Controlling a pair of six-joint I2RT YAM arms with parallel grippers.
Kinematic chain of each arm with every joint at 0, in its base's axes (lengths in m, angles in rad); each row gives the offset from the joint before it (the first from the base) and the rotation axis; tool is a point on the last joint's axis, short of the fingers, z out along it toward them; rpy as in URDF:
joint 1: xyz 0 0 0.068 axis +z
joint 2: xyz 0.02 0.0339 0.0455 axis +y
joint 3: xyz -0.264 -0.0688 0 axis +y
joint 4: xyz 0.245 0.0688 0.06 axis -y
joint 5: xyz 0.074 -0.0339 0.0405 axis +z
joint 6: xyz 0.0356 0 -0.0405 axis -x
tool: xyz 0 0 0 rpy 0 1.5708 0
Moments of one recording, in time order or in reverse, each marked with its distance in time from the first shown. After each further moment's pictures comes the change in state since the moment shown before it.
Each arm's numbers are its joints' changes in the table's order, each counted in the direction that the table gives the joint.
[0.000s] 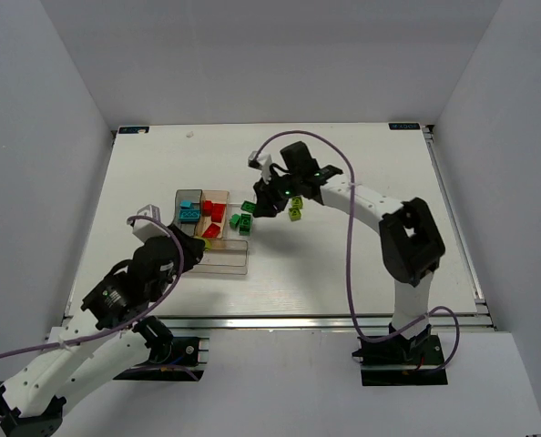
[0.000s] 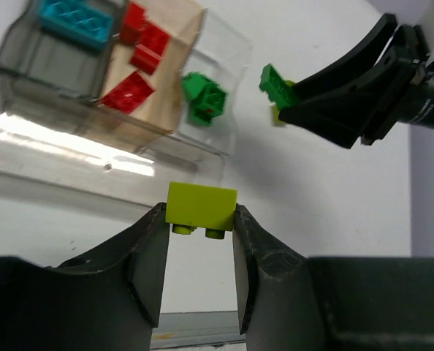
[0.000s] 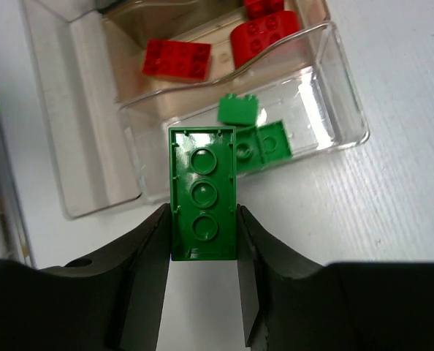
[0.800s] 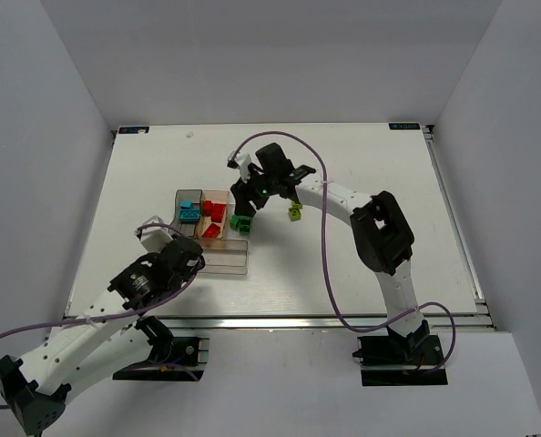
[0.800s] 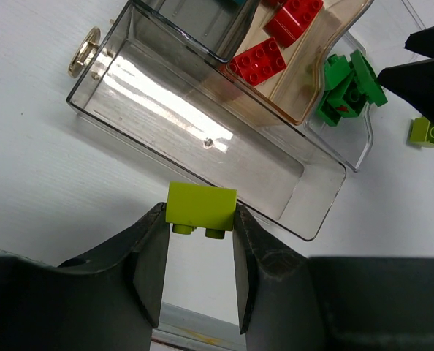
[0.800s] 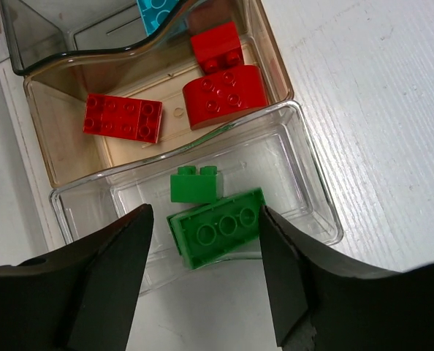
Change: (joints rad) left arm 0.000 0.164 0.058 -0.220 0.157 0.254; right arm 0.095 0.276 -0.259 0.051 -0.171 -0.038
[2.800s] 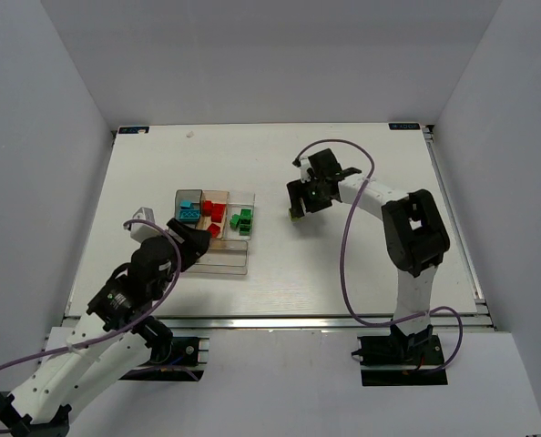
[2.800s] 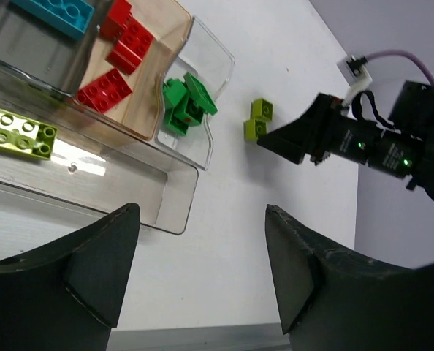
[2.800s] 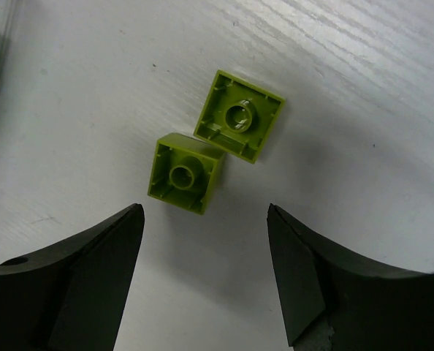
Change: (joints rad) left arm 0.090 -0.185 0.026 0.315 -0.199 -0.117; right arm -0.249 -0.171 0.325 -0.116 -0.245 -0.239
